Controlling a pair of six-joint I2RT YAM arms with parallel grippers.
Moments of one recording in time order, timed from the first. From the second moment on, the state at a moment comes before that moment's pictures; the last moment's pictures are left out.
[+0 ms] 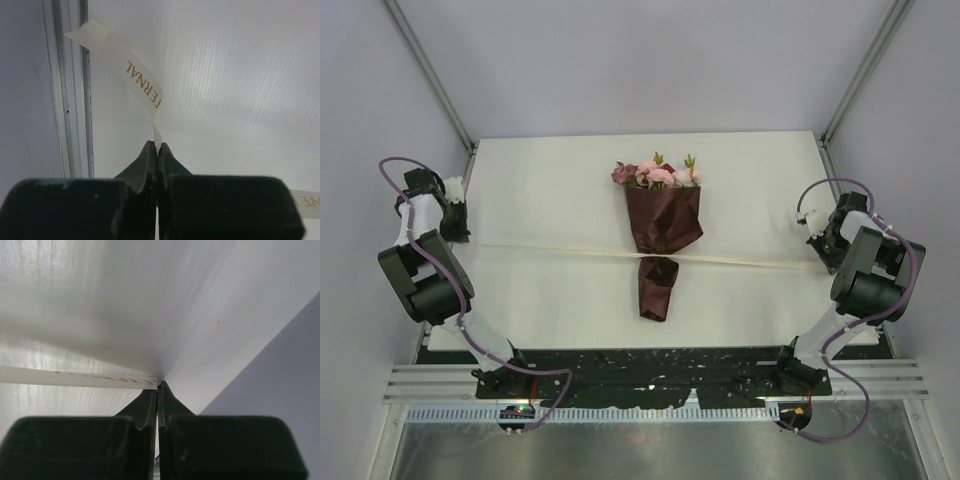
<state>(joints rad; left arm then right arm) 0.49 1.80 1.38 -0.72 0.11 0.34 -0.45 1.75 1.04 -0.61 0.10 -0.89</state>
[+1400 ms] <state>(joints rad) 0.30 1.23 1.09 -0.65 0.51 0.90 -0.33 1.41 1.23 -0.84 -0.38 -1.01</state>
